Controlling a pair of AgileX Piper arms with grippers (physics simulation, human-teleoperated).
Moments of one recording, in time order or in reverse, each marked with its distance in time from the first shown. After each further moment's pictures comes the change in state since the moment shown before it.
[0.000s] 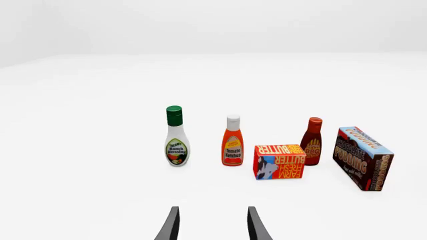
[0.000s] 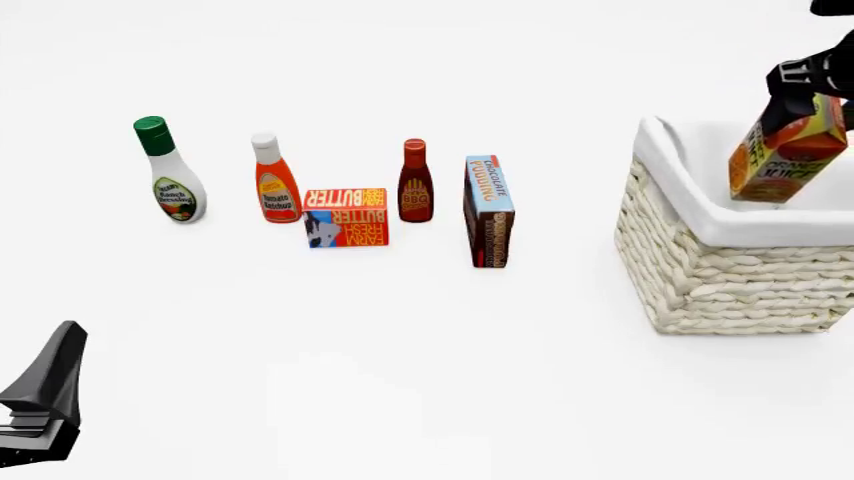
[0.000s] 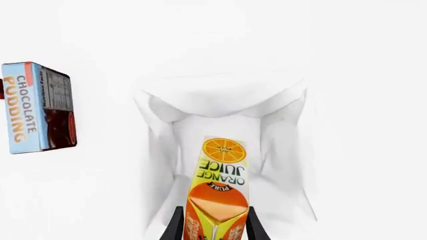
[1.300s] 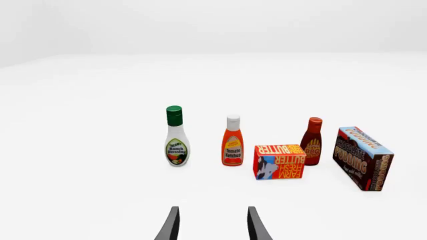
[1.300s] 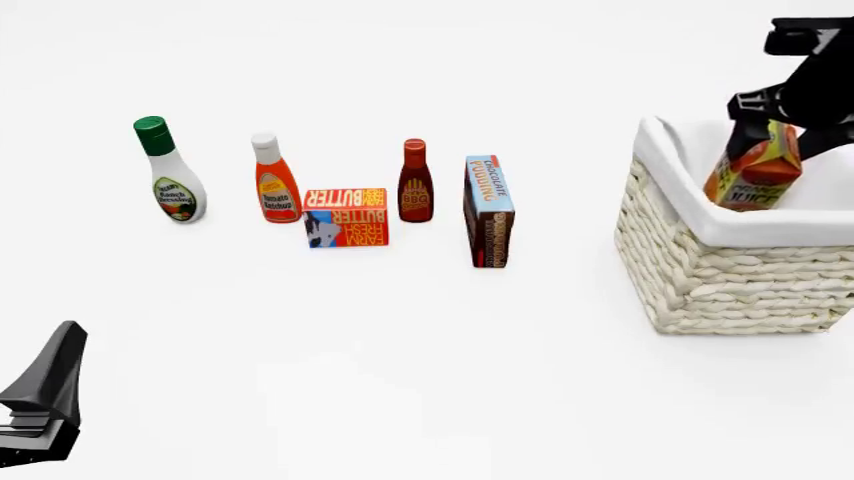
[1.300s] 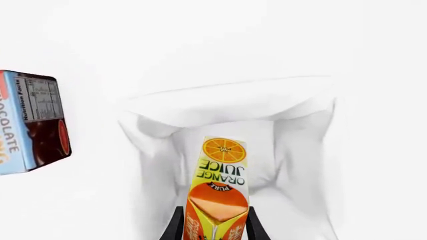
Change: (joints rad) left arm 0.000 0.000 0.000 0.000 0.000; right arm 0.014 0.154 -0.047 0.000 0.062
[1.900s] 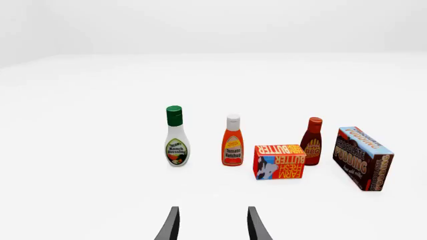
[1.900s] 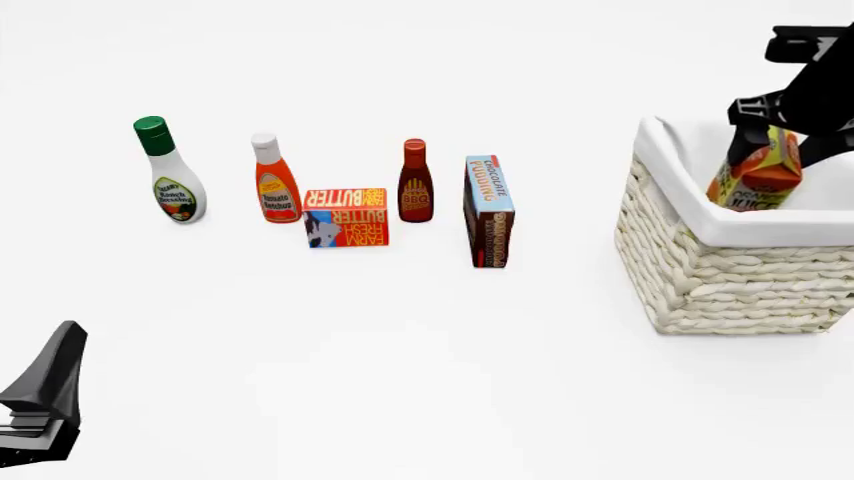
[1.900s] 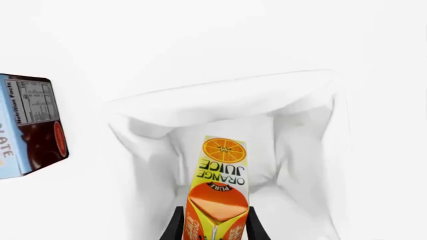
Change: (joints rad) left arm 0.000 0.000 0.000 0.000 0.000; right arm -0.009 0.009 0.011 0.000 0.021
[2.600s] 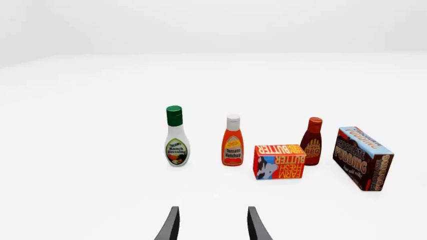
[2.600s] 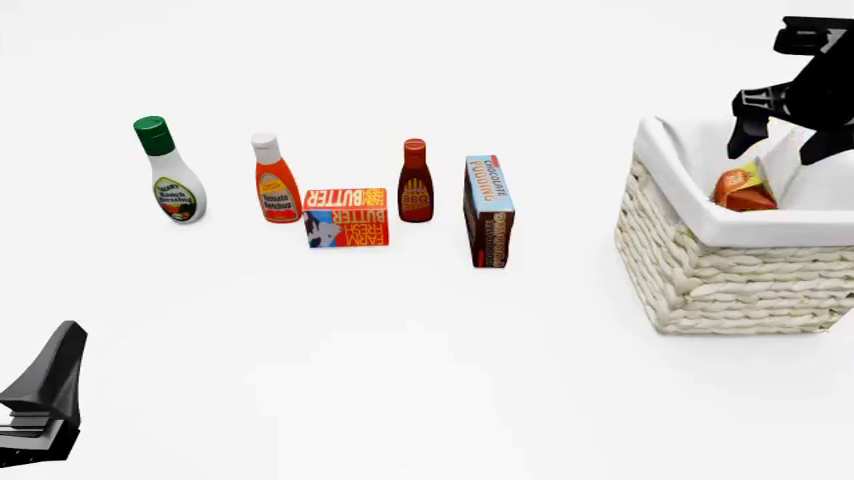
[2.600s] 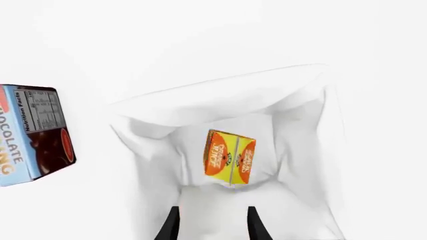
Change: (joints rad) left arm 0.000 0.000 0.000 0.000 0.000; right arm 0.001 -0.021 0.001 0.000 0.052
